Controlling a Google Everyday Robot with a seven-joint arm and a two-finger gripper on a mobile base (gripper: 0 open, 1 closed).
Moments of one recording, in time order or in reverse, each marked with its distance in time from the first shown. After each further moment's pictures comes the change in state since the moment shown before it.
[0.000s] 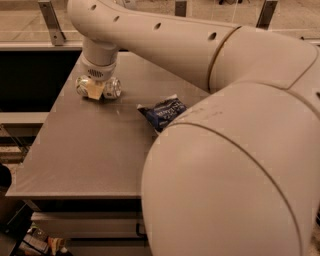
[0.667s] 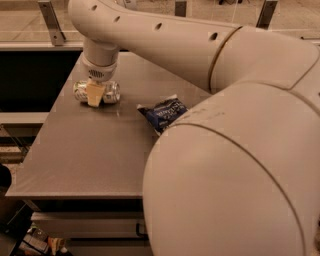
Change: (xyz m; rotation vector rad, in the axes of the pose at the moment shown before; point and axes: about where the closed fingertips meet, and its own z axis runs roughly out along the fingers) arm 0.000 0.001 0.000 -0.002 0.001 -0.001
